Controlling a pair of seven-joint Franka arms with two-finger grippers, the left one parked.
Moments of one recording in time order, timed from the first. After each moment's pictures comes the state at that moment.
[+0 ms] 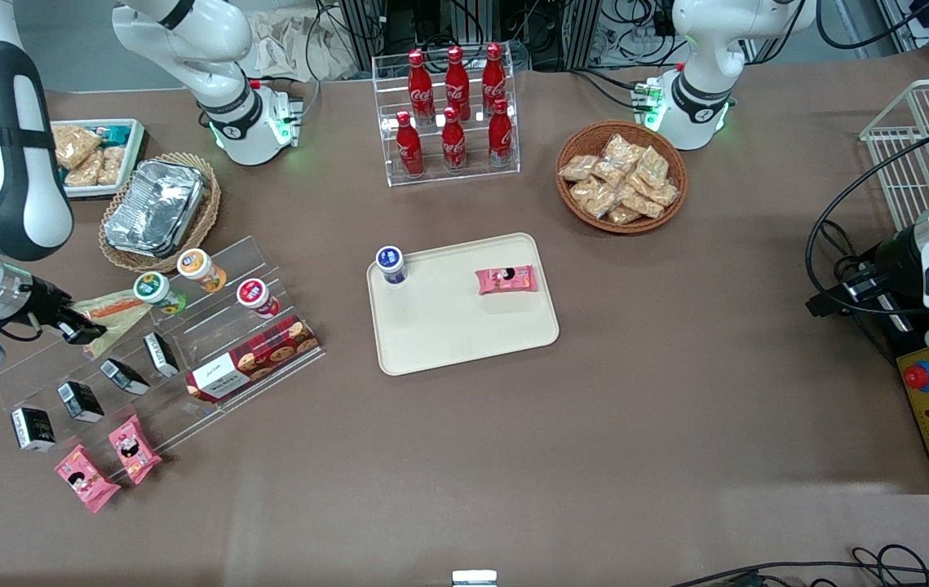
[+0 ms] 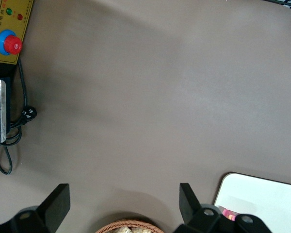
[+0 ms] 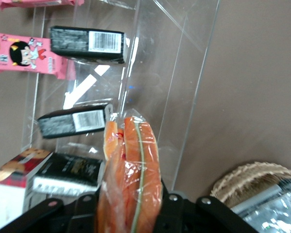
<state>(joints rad) -0.17 0.13 -0.11 -2.01 0.02 2.08 0.52</state>
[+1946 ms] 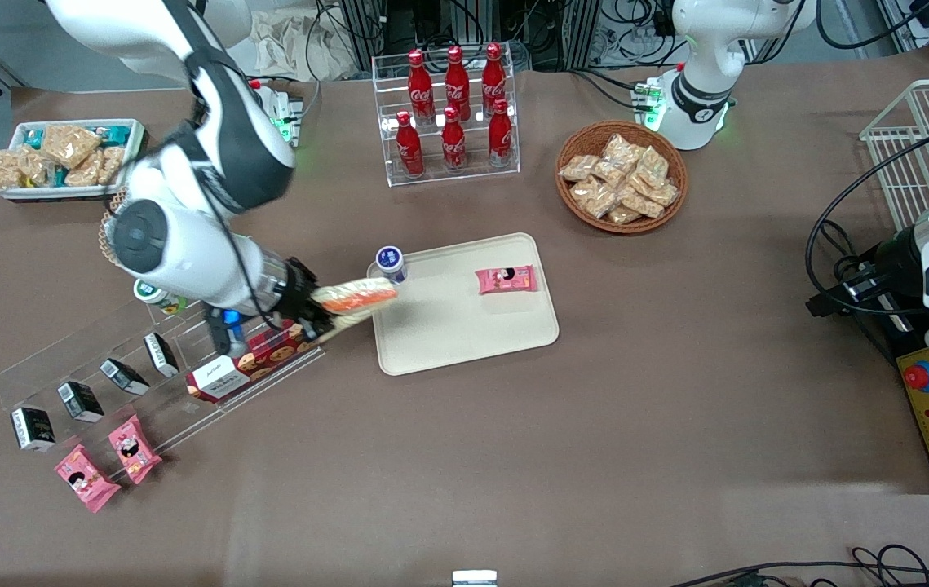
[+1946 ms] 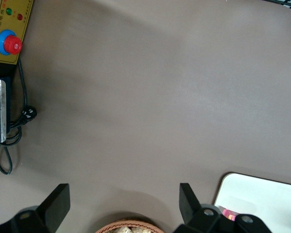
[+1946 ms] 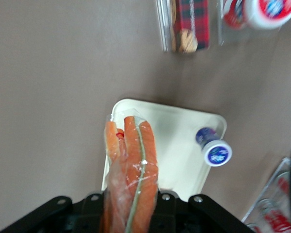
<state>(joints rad) 0.46 0.32 -0.06 -1.65 0.31 1.95 1.53</state>
